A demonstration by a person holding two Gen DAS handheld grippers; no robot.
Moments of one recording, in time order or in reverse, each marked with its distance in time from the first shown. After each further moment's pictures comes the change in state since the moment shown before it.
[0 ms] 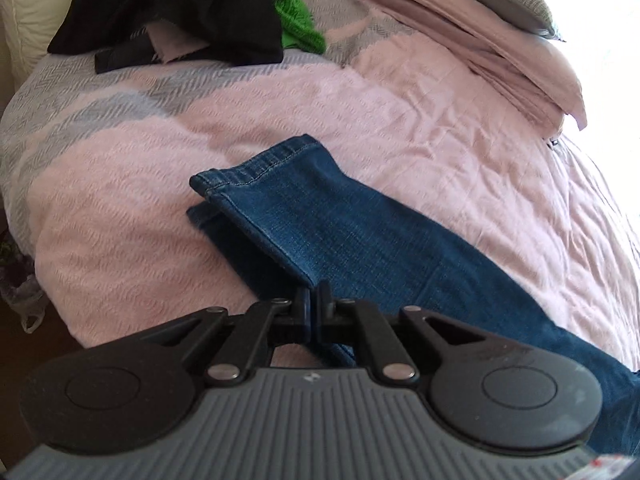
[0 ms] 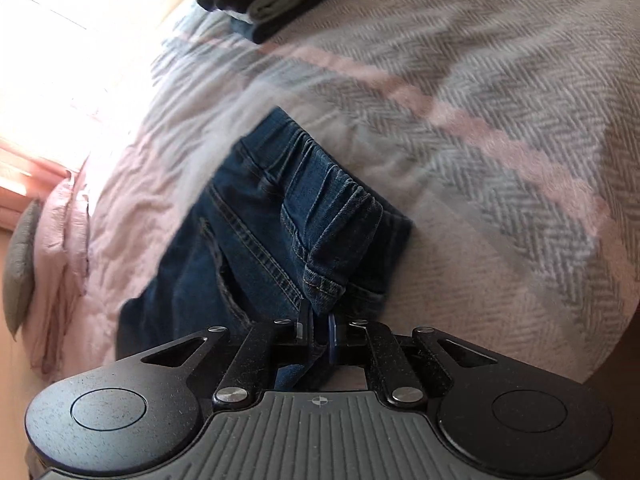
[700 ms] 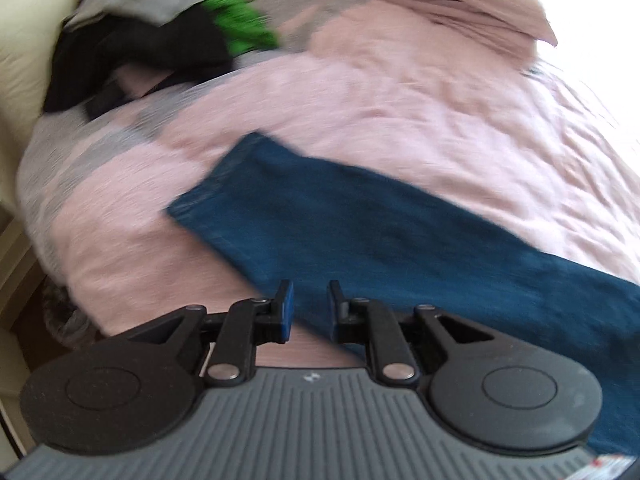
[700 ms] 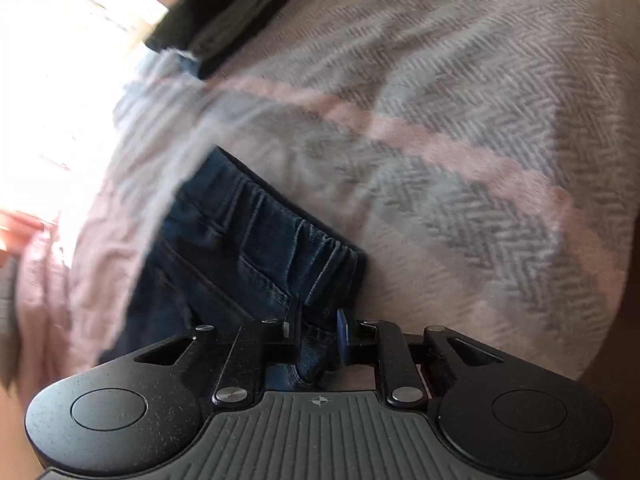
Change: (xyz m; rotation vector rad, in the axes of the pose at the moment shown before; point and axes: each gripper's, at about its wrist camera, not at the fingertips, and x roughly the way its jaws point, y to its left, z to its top) left arm -0.036 -0.075 -0.018 0.254 0.045 0.085; right arm 0.003 -0.028 0.009 0.117 -0.077 -0.081
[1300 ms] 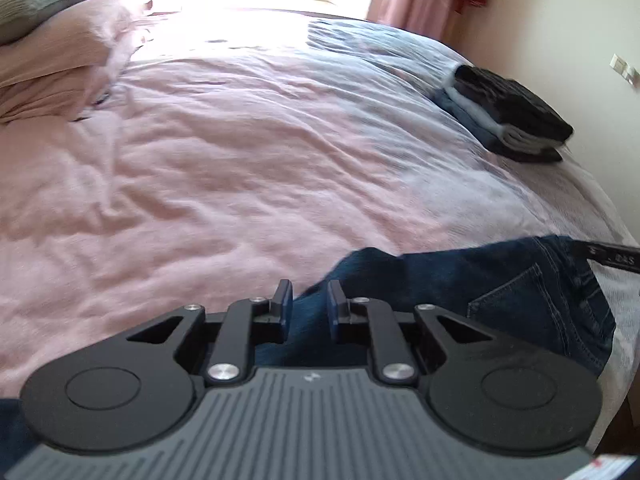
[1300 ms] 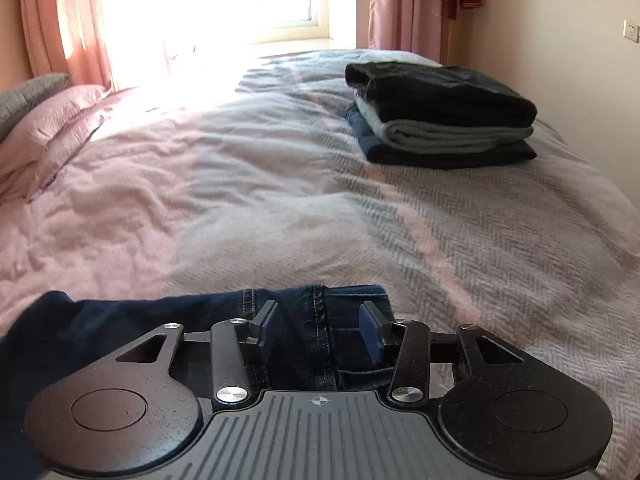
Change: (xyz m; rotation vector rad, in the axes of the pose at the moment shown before) left arm -0.009 -0.355 -0.019 0.663 -0.096 -0.665; right arm 0.058 0.135 -0.002 -0.823 -0.274 -0.074
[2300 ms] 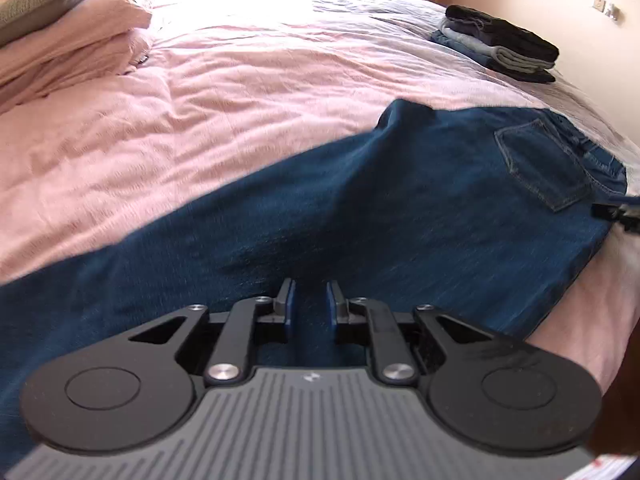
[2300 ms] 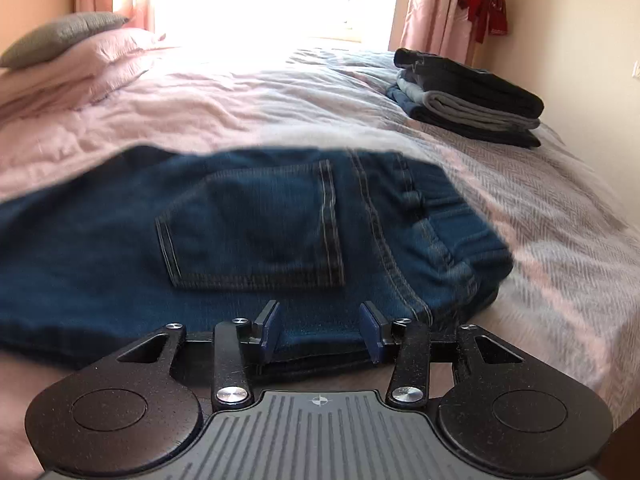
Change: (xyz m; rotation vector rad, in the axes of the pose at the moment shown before) left arm -0.068 0.070 -0.146 0.102 0.004 0.048; right arm -0.067 0.081 -0.161 -0.149 -0.084 -0.040
